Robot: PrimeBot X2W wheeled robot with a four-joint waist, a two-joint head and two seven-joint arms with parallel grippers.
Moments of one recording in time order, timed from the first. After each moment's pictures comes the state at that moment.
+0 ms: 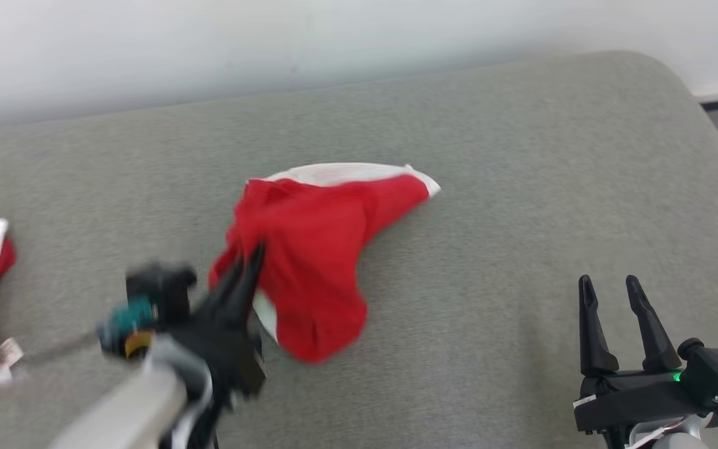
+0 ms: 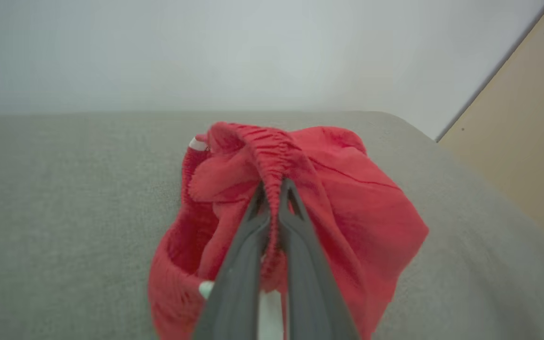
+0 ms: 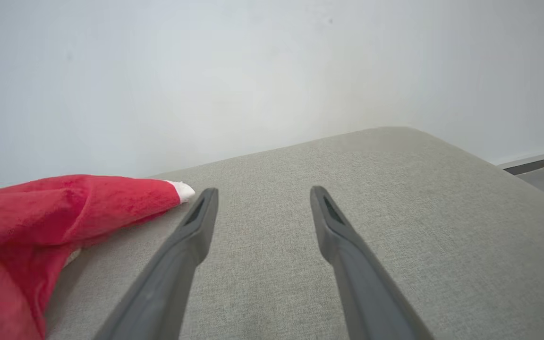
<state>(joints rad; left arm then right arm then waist) -0.68 0.50 -0.94 0.29 -1.06 0.12 -0.25 -0.11 -0.11 0.01 0.18 0.31 0.13 -0.26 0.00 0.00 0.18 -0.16</state>
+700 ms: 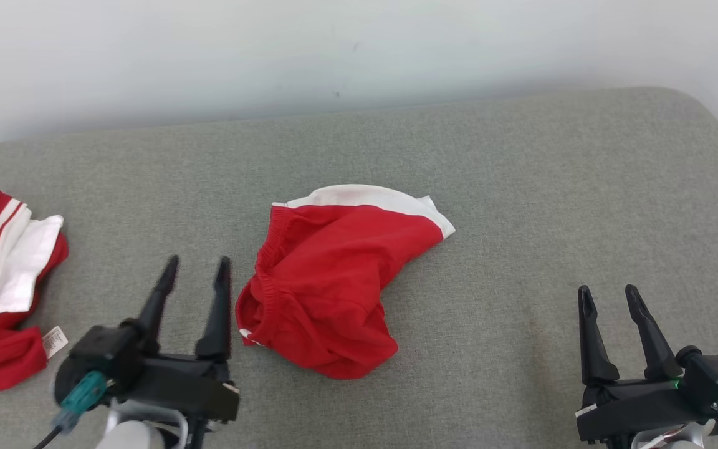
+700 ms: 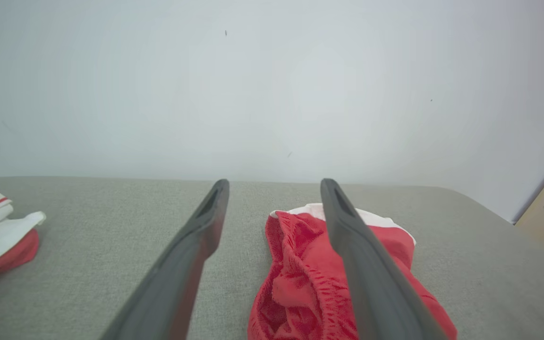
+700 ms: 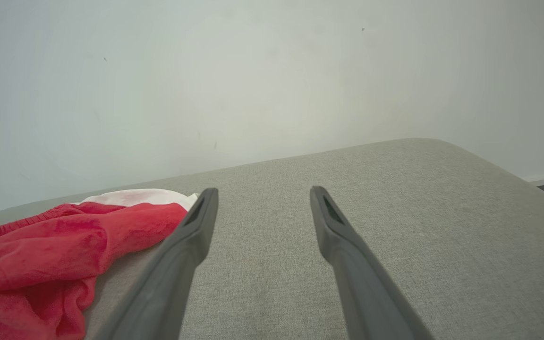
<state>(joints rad) -0.30 0.35 -0.44 0.12 -0.63 0.13 -0.26 -0.09 -0.13 0.03 0.19 0.30 0.13 -0.26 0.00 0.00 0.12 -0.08</state>
